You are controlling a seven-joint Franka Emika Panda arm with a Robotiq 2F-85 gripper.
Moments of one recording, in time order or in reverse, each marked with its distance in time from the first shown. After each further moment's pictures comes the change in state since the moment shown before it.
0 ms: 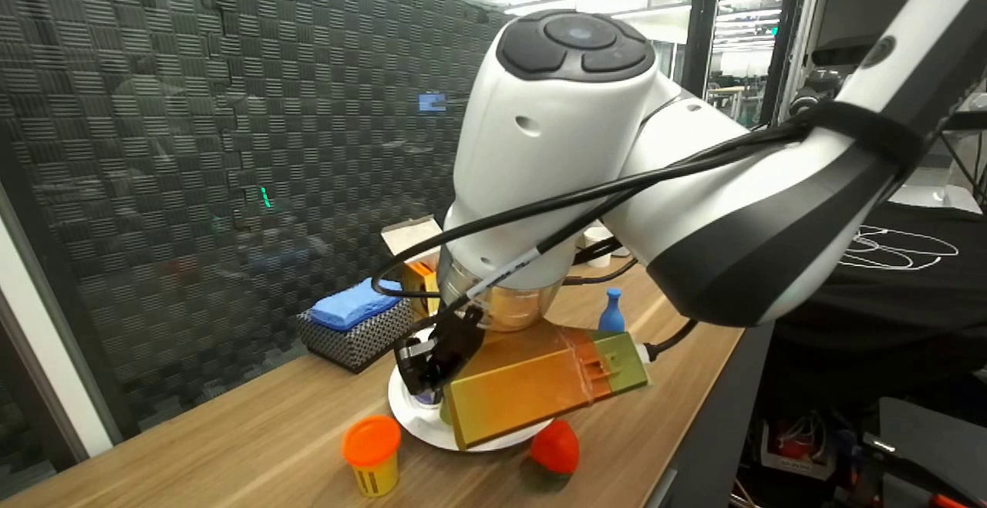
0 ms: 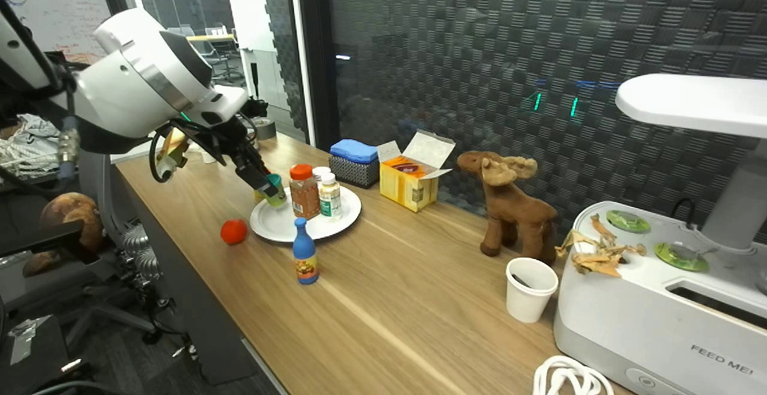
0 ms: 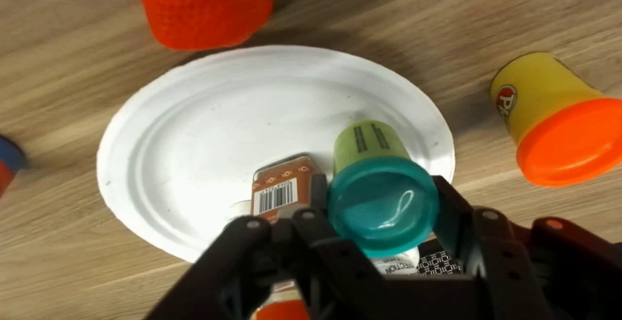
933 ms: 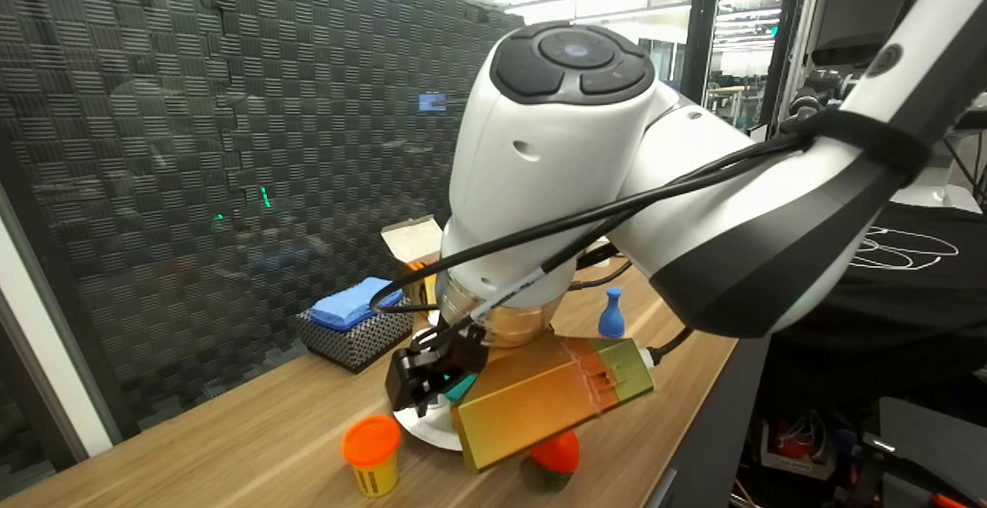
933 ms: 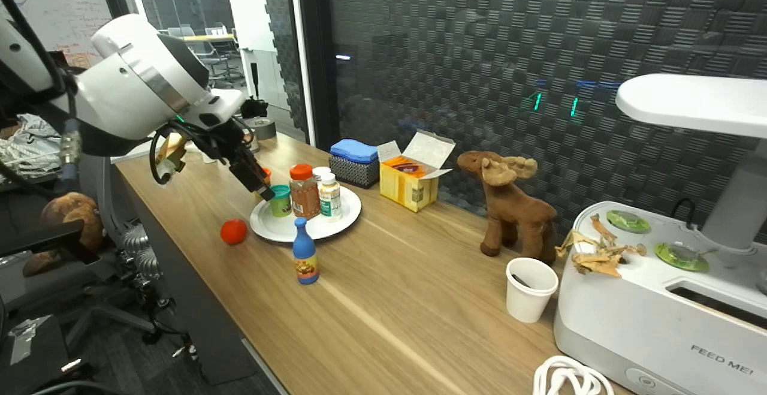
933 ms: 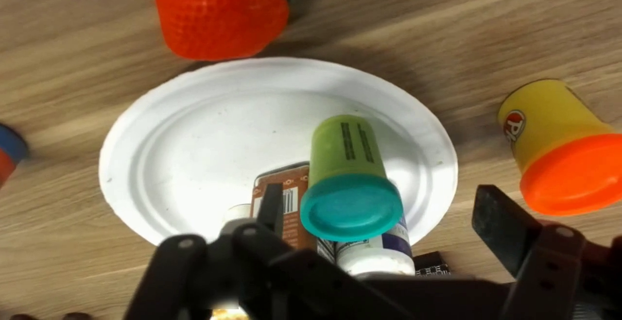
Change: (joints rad) arm 0.005 0.010 0.014 0.002 -0.032 -0.031 -0.019
